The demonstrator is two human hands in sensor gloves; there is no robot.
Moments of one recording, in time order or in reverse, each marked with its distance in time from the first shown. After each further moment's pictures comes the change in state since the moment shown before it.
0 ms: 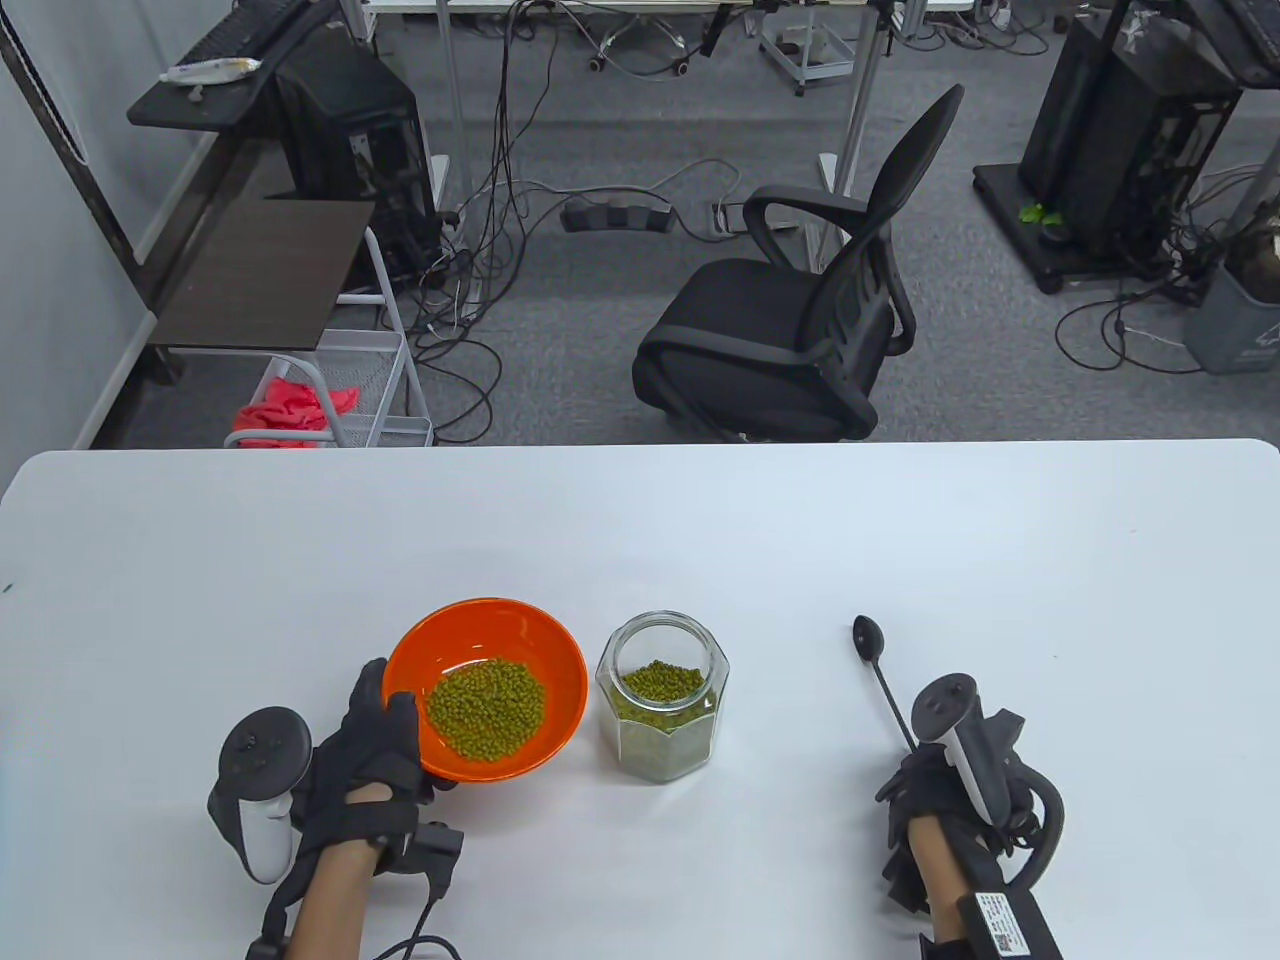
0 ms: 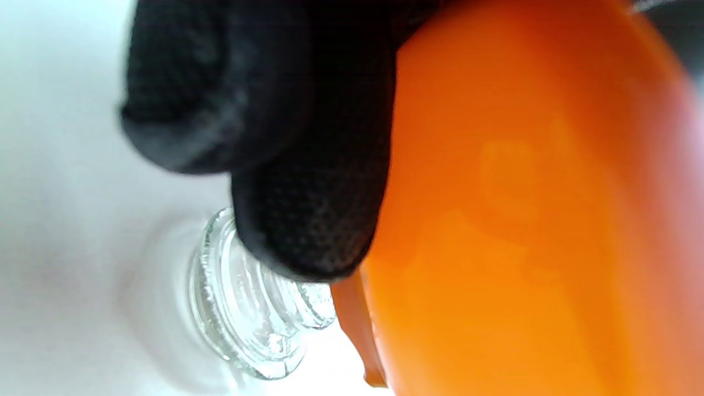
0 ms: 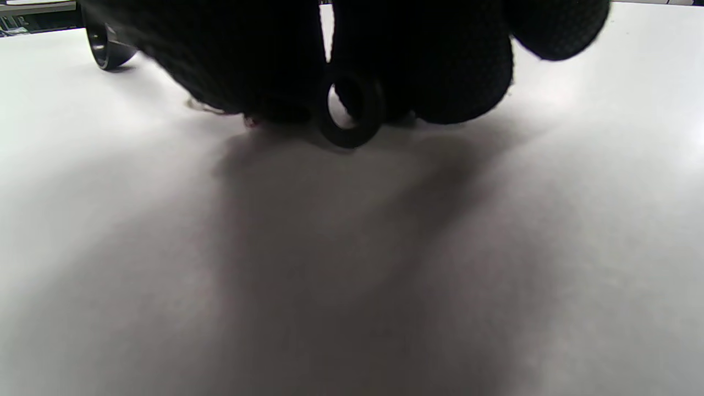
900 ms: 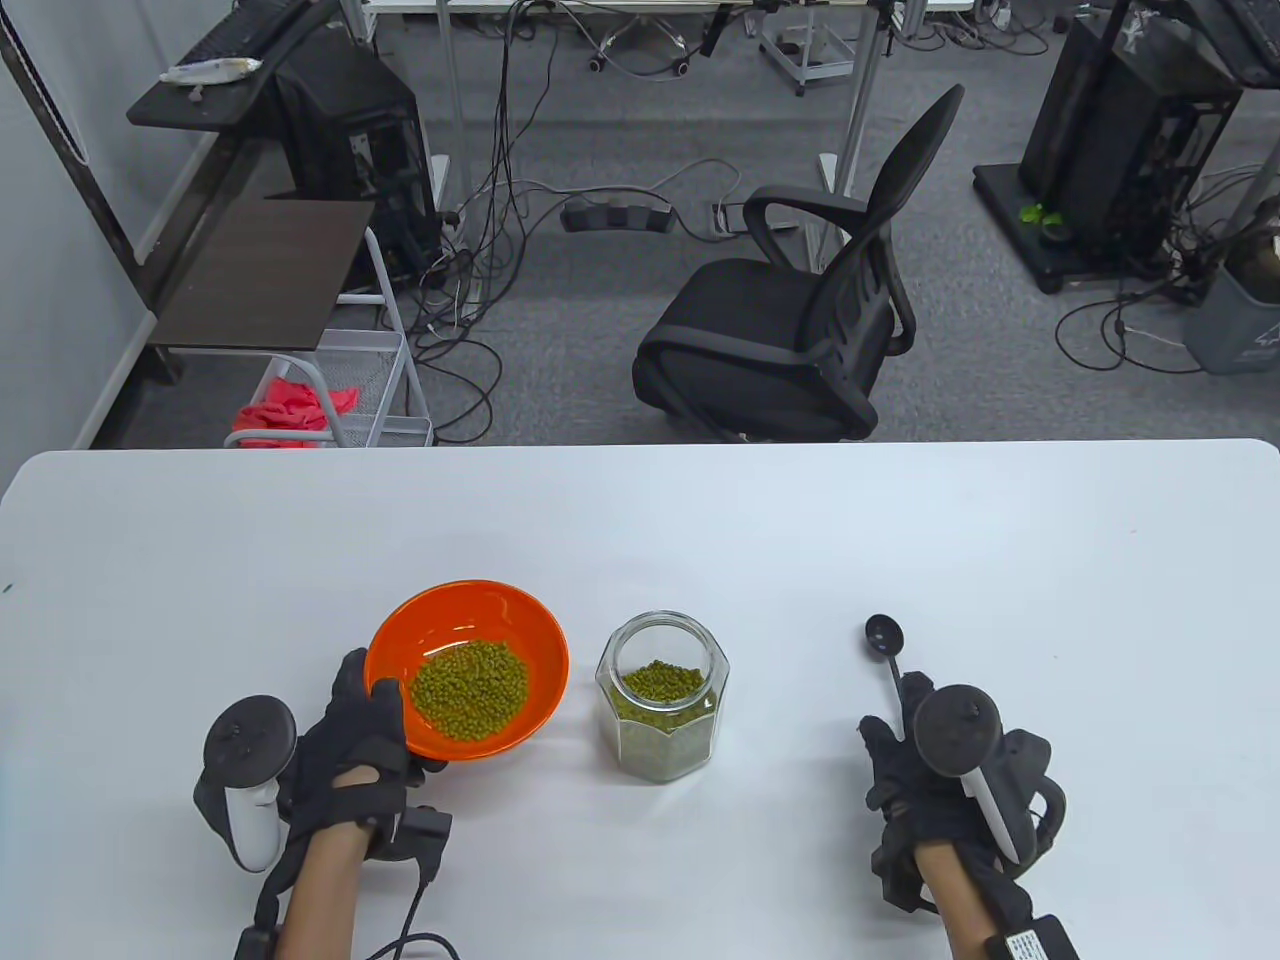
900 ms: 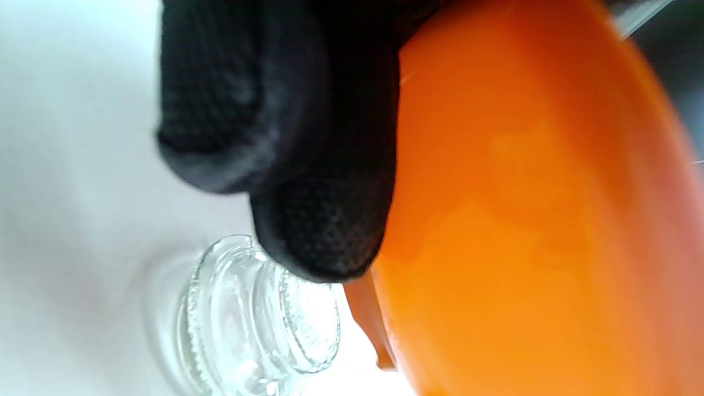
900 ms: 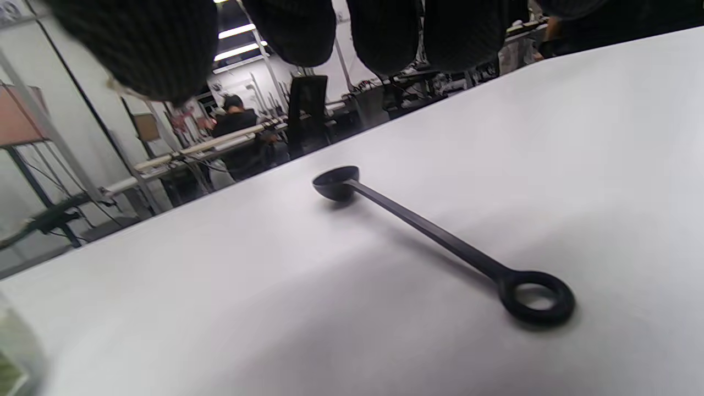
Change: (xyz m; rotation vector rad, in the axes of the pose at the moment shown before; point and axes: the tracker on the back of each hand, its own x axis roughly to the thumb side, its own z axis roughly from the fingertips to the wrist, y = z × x) left_hand 0.003 0.012 -0.012 0.037 0.040 0.013; right_hand 0.002 -0.042 0.051 -0.222 -0.372 -0.276
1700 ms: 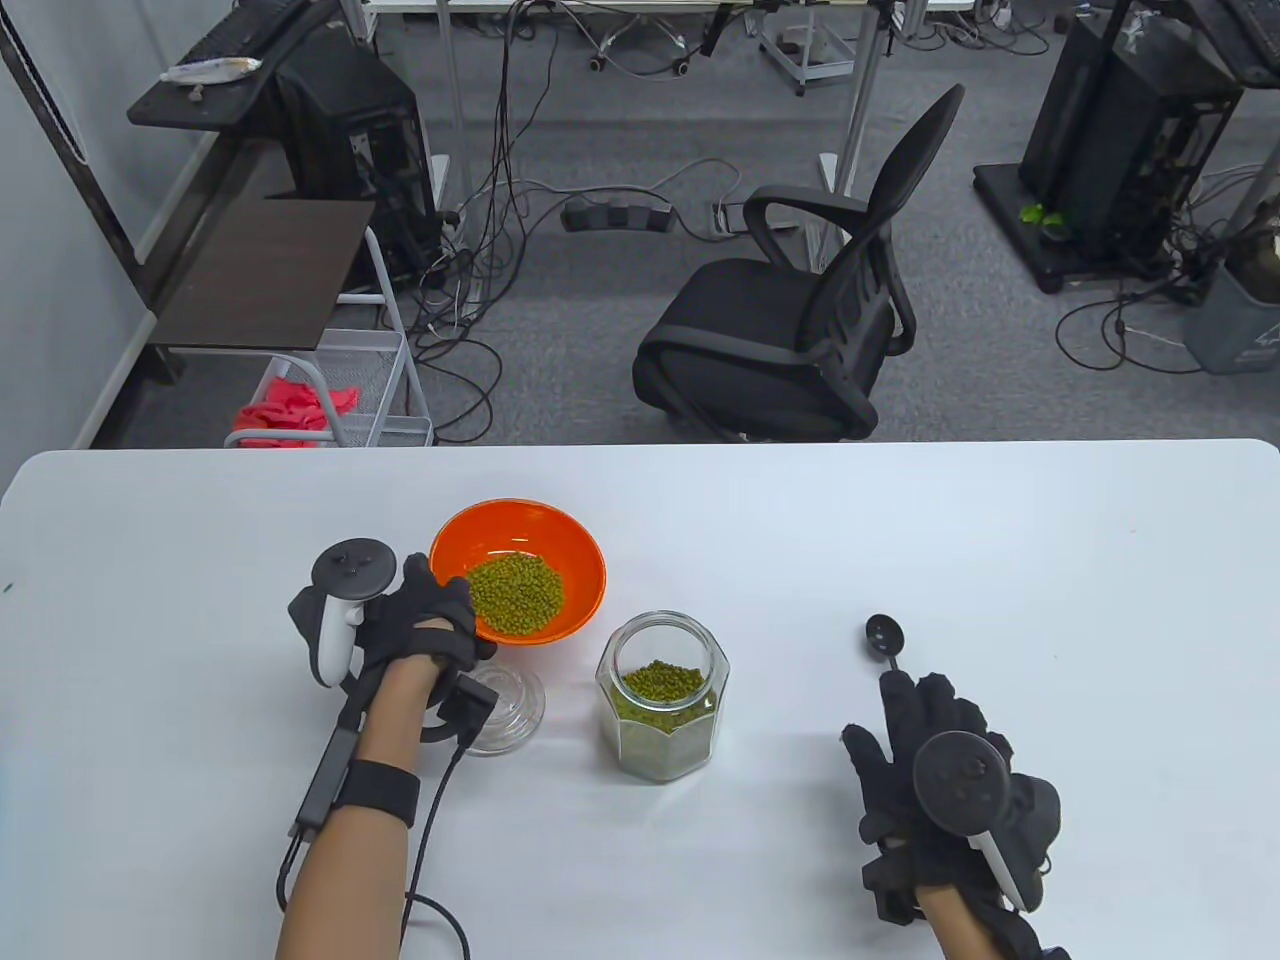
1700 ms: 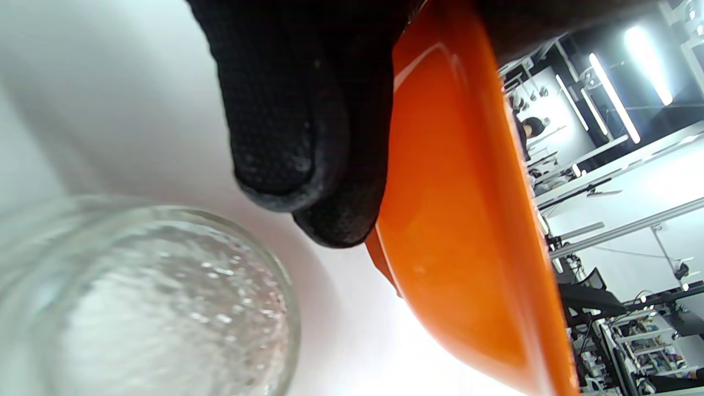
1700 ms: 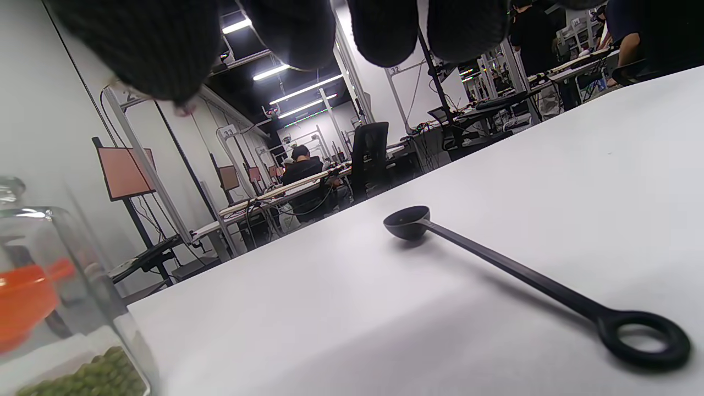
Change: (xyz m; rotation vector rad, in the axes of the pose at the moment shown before) left_hand 0.040 -0.060 -0.120 -0.228 0.197 -0.250; right_hand 0.005 -0.006 0.021 -0.103 -0.154 -0.078
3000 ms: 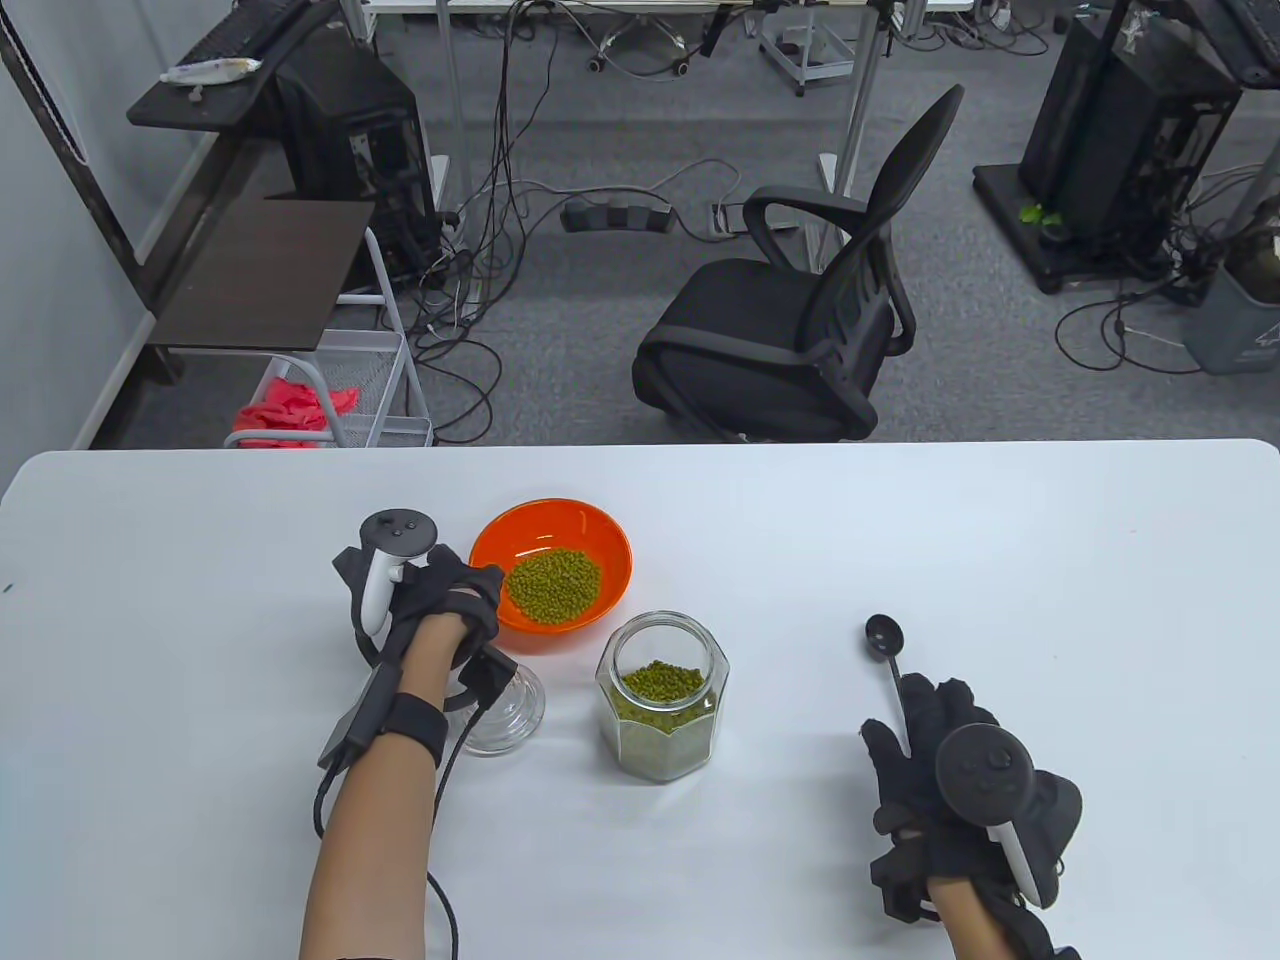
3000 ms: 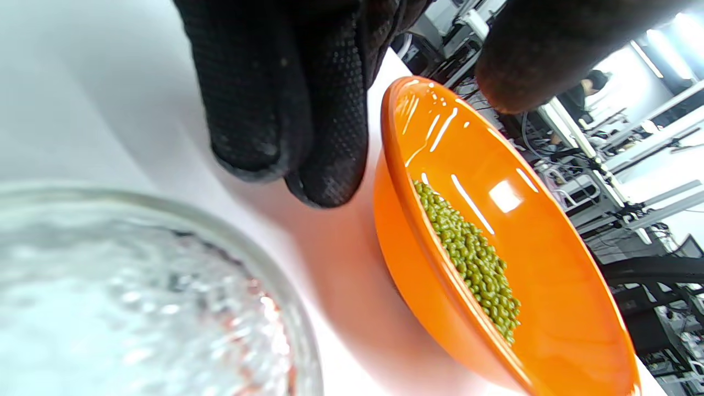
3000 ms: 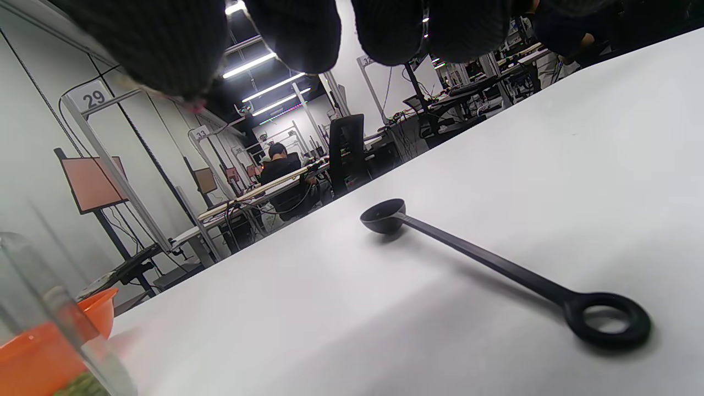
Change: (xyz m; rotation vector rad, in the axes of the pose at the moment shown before) left_hand 0.002 -0.014 -0.033 -0.018 0.110 -0.150; right_hand -0.013 -0.004 -0.005 0.018 0.081 -0.047
